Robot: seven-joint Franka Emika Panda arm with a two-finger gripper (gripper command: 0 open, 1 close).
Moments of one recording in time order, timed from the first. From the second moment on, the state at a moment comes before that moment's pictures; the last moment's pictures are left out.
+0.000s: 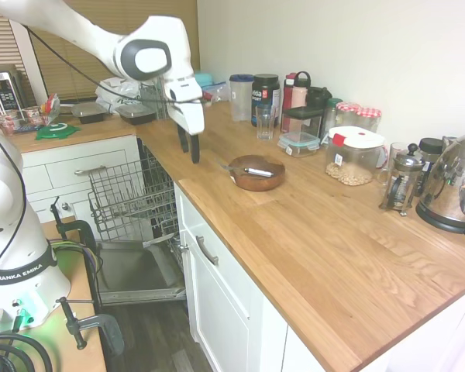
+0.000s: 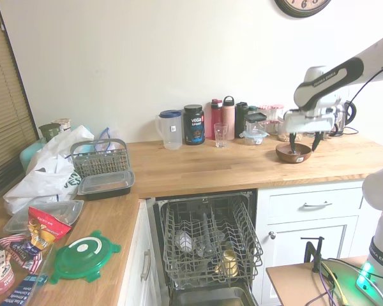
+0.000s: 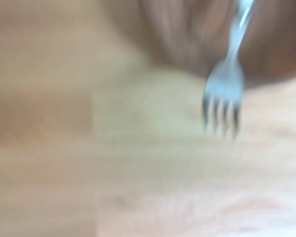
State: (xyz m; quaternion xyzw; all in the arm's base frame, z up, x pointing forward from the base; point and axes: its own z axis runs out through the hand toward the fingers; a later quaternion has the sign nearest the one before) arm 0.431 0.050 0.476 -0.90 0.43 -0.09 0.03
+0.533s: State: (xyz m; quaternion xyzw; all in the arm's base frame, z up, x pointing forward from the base) arm 0.549 0.019 0.461 -0.88 0.48 -0.05 0.05
